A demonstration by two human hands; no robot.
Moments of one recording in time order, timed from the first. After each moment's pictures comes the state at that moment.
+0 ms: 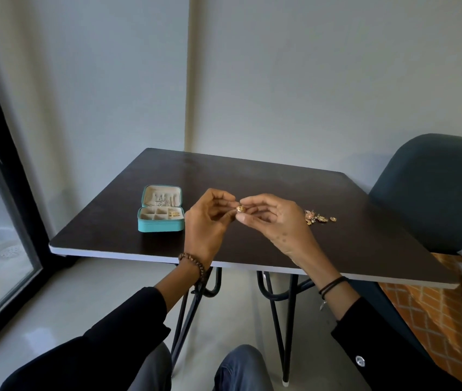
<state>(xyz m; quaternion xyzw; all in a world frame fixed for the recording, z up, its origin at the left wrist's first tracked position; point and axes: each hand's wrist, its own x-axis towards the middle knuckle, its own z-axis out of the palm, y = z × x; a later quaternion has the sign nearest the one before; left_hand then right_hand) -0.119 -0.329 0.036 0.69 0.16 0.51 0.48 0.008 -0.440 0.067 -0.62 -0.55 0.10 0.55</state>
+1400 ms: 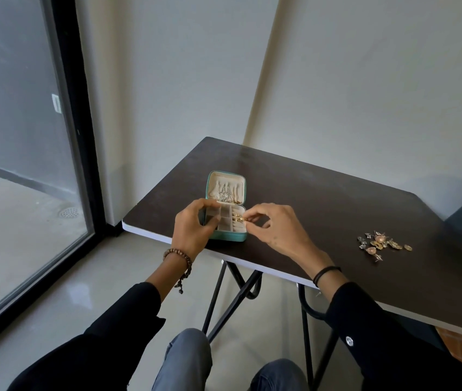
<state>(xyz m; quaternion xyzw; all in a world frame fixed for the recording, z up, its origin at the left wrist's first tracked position) -0.214 -0.211 -0.027 0.72 0.35 0.46 0.39 -0.035 -0.312 0.027 -0.68 -0.66 0.03 0.31</state>
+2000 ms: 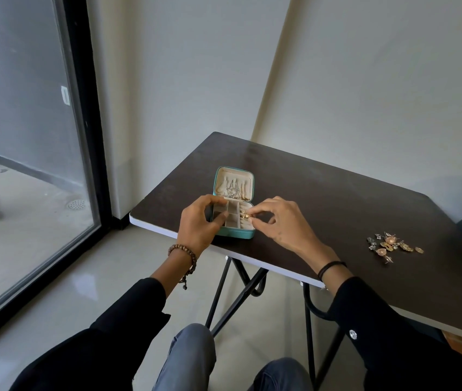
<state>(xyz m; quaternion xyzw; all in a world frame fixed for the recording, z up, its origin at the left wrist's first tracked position) -0.216 -0.207 -0.031 0.71 0.35 0.45 0.41 -0.032 -0.299 0.024 -0.68 -0.68 0.01 0.27</state>
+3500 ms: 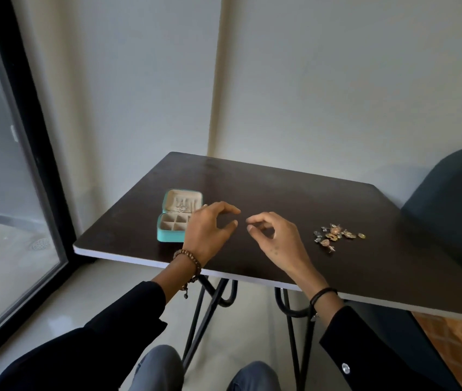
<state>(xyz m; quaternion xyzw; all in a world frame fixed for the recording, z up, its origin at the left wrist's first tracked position) -0.128 -0.273 0.024 0.84 0.25 0.41 0.26 0.017 -0.390 0.027 -0.70 -0.55 0.02 0.45</state>
